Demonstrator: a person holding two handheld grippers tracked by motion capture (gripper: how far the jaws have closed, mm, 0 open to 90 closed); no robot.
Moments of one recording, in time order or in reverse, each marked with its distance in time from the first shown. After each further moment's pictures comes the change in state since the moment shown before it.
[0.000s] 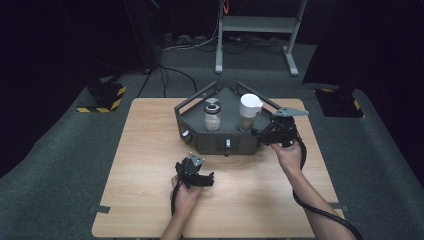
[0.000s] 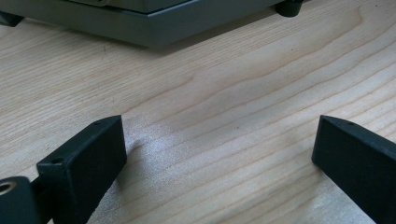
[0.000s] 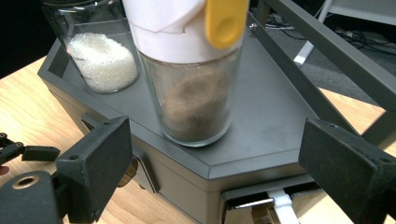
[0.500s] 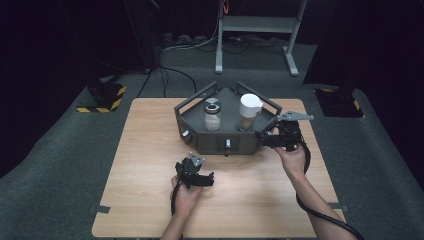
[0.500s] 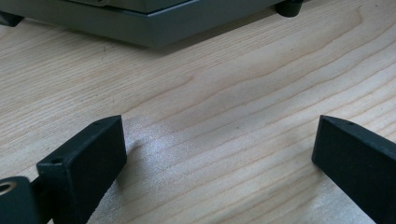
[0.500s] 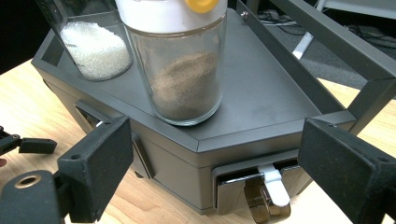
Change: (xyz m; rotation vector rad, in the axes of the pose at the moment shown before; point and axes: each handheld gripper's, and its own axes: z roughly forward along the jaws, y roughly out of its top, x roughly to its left) left arm 0.000 0.000 0.000 -0.001 0.000 -0.002; right arm -0.004 -0.014 -0.008 0.000 -0.008 0.021
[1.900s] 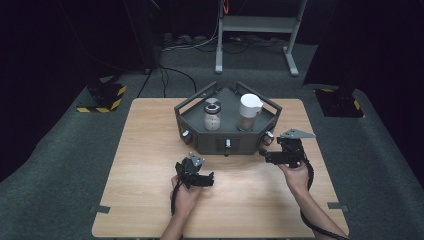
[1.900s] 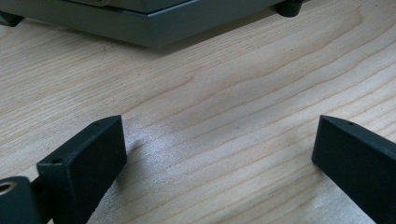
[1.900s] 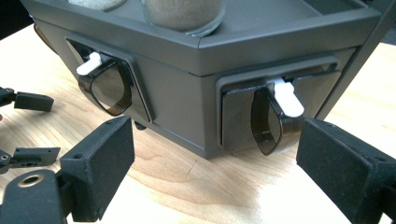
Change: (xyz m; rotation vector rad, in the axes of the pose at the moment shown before) left arm 0.000 0.000 0.000 0.001 0.000 0.002; right arm -0.001 -0.046 -0.005 0.054 0.006 0.025
